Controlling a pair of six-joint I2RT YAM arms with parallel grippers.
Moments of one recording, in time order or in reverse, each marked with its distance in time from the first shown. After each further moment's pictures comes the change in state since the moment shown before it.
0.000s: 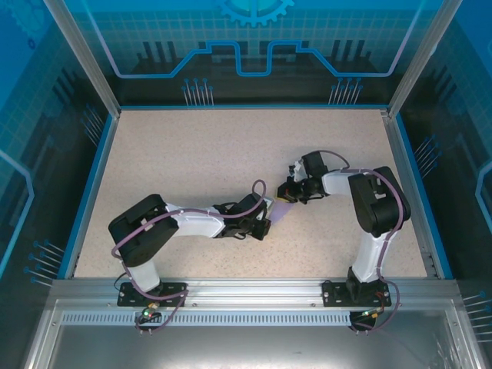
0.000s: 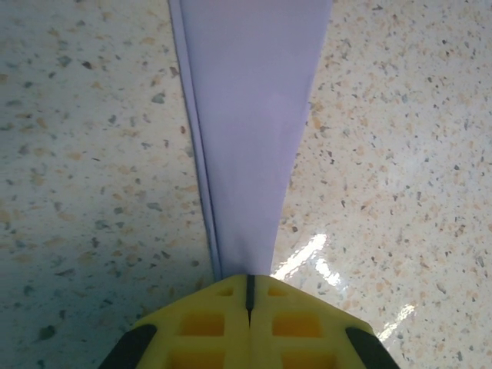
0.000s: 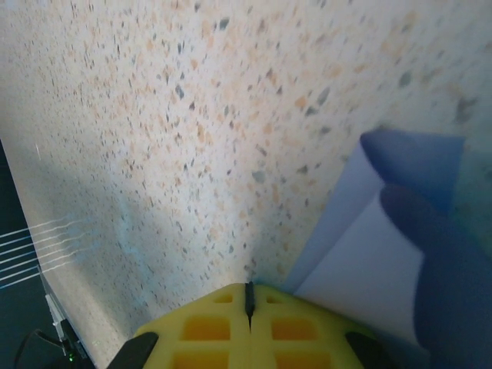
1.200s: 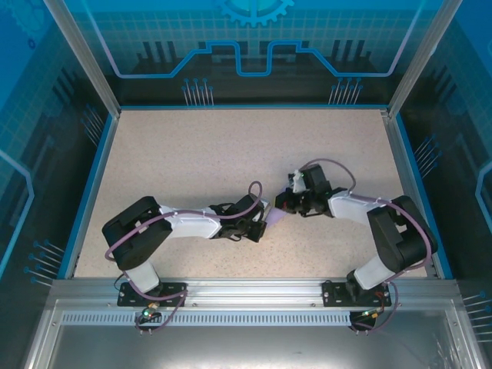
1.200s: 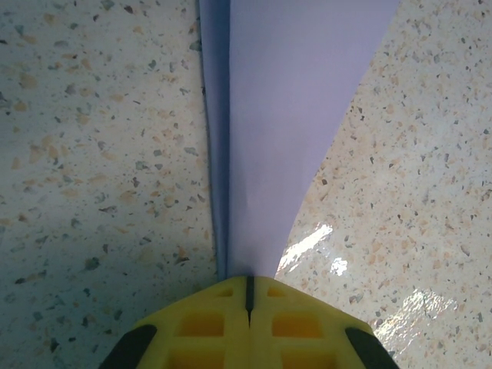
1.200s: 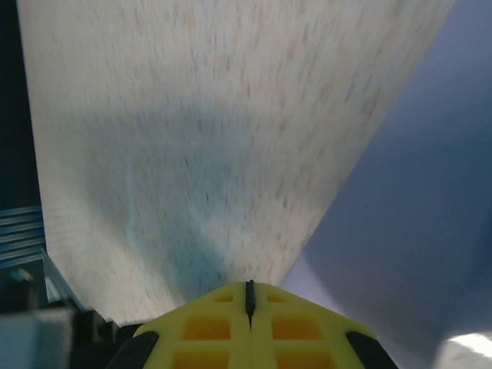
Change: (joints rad) left arm 0.002 -0.044 -0.018 -0.073 -0.007 0.000; right arm 0.152 -0.333 -0.272 0.126 0.101 0.133
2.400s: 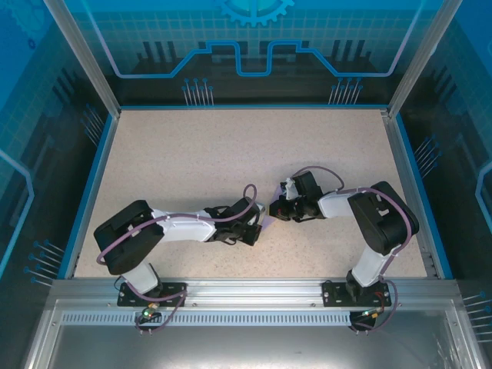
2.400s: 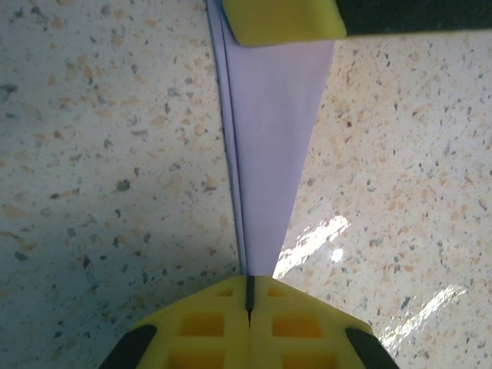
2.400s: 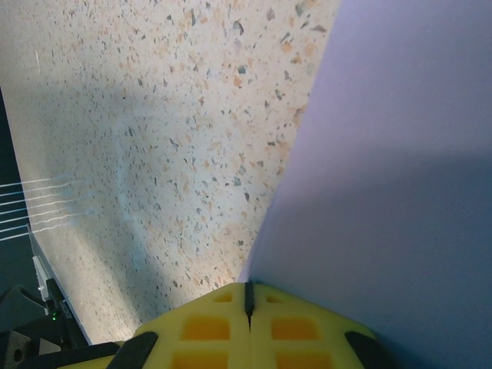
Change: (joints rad) left arm -0.008 -0.069 -0.056 -0.058 -0.002 -0.027; right arm 0.018 0.176 -0.003 0.119 -0.043 -0.020
